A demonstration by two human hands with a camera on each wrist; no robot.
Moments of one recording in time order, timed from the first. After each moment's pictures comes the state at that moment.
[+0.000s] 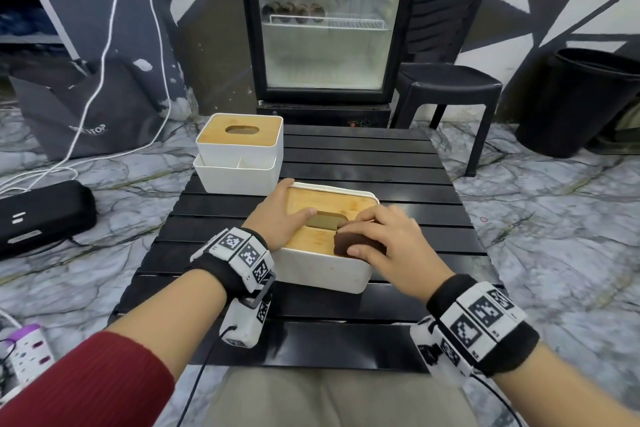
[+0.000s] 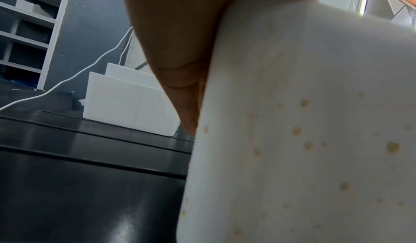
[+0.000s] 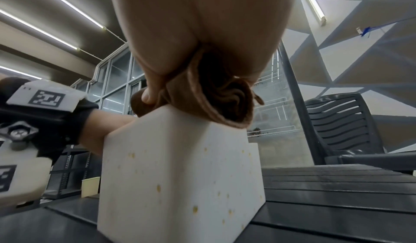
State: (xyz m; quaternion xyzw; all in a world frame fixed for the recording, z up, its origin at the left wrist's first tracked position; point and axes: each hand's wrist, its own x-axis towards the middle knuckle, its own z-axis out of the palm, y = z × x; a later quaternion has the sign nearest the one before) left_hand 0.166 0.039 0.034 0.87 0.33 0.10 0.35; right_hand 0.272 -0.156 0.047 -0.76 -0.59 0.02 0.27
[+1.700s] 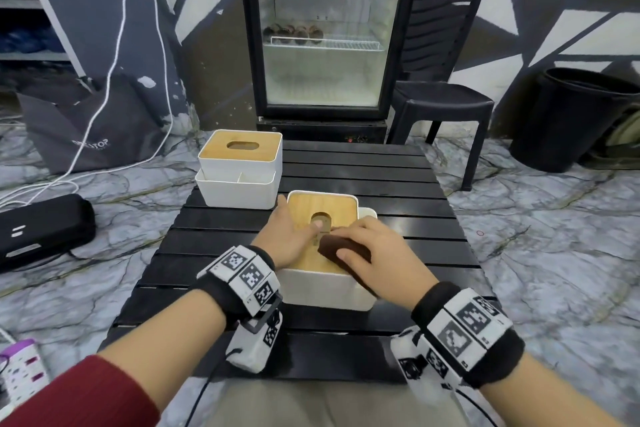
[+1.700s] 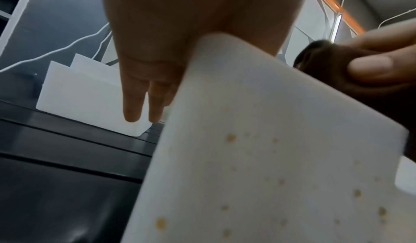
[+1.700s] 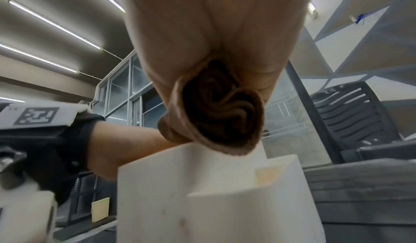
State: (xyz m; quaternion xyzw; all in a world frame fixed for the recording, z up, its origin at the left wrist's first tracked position) left_hand 0.167 0.012 0.050 0.82 0.36 0.09 0.43; right_hand 0.256 -0.149 0.063 -0.78 -0.55 0.07 0.30
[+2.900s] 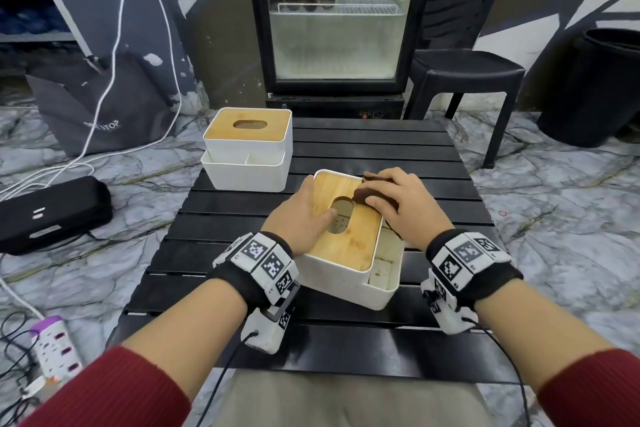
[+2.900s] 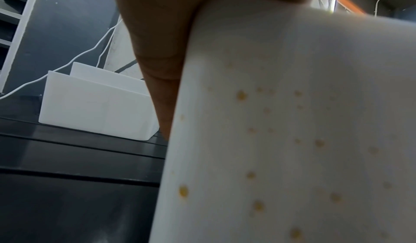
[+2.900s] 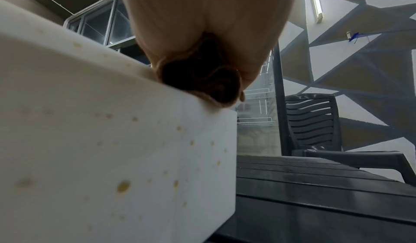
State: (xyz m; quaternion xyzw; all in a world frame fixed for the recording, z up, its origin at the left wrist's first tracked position) left_hand 0.179 0.022 0.037 0.89 0.32 0.08 0.30; right_hand 0.323 -0.115 0.042 -0.80 -0.53 0.02 0.28
